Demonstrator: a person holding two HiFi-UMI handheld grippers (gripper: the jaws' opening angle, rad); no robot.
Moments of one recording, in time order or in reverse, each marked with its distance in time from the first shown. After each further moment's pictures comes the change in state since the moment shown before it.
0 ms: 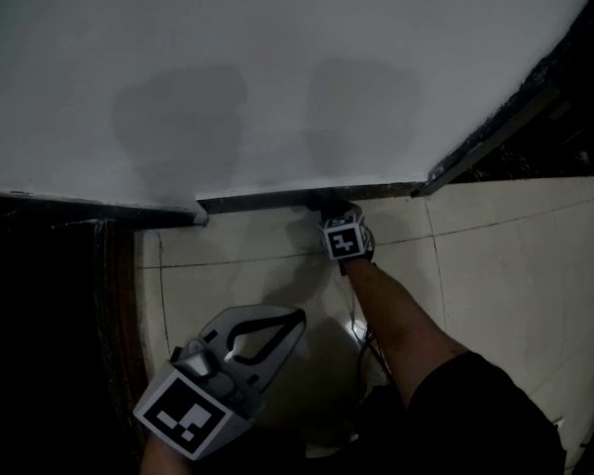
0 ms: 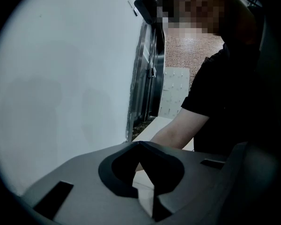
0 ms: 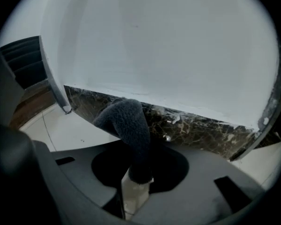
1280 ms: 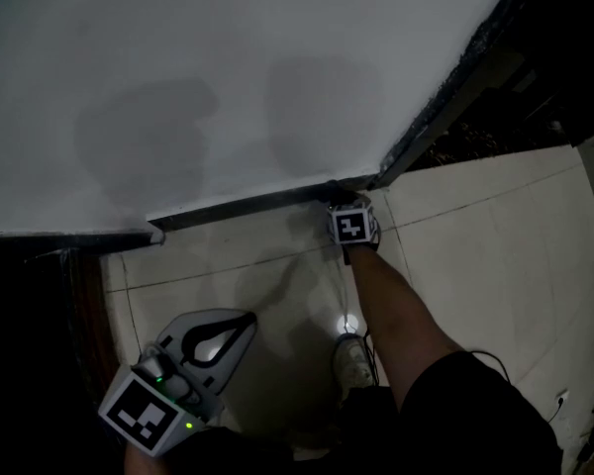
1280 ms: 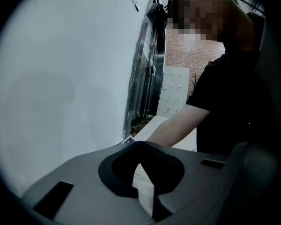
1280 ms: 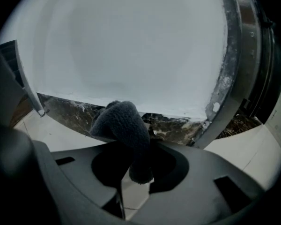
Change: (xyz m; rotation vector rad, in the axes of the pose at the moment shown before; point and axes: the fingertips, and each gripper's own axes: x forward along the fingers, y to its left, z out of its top) left arm 0.032 -0.003 -0.004 0.002 0.020 -0.032; right arm -0.033 -0.153 -0.032 0.150 0.027 -0.192
